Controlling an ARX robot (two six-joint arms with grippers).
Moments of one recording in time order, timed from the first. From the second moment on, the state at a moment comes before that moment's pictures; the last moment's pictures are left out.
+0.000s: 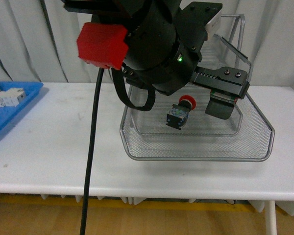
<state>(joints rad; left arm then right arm) -0.59 1.94 1.35 -0.10 0.05 0.06 0.00 0.00 0.01 0.00 0.00 0.00</state>
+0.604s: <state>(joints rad) -0.45 1.49 0.75 0.59 -0.31 0.02 0.00 0.00 0.01 0.00 0.00 0.00</state>
